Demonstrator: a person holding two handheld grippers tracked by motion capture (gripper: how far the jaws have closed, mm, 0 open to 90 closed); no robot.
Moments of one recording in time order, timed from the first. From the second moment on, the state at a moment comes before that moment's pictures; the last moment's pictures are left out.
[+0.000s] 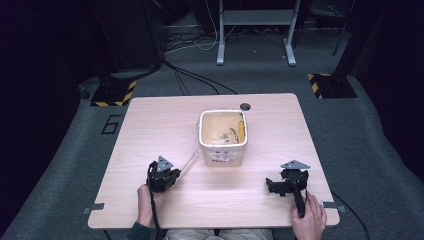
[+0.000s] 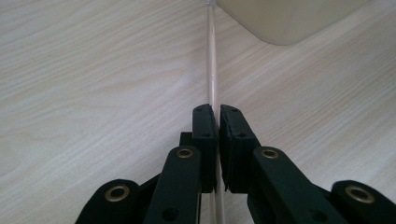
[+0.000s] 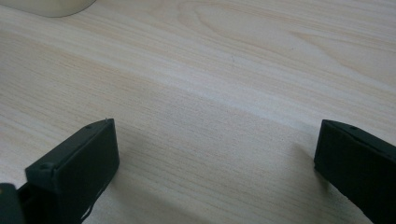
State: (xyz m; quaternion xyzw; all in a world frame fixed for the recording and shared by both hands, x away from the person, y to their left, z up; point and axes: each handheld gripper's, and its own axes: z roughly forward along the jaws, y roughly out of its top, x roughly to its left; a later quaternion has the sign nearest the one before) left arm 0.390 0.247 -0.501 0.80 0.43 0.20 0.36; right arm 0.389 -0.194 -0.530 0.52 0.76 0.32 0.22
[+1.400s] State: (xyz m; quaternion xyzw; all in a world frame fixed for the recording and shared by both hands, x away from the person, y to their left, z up) left arm 0.393 0.262 -0.462 0.78 0.43 0.23 0.40; right arm 0.389 -0.194 -0.530 0.52 0.76 0.32 0.22
